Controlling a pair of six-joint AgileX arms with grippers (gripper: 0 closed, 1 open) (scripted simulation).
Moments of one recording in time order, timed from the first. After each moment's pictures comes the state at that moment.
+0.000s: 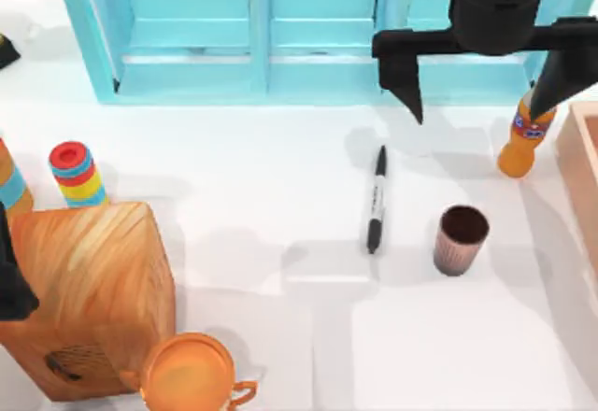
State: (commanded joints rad) left arm 0.00 0.00 0.00 0.00 0.00 0.00; right arm 0.51 2.16 2.24 -1.69 0.09 0.56
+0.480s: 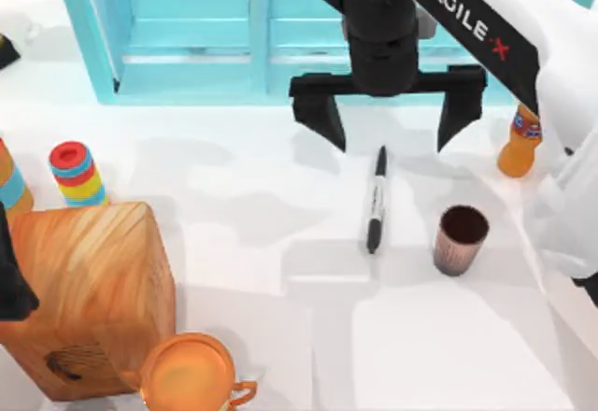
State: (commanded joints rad) left arm 0.00 0.00 0.00 0.00 0.00 0.00; right arm 0.59 2.64 2.75 -1.80 0.13 0.74
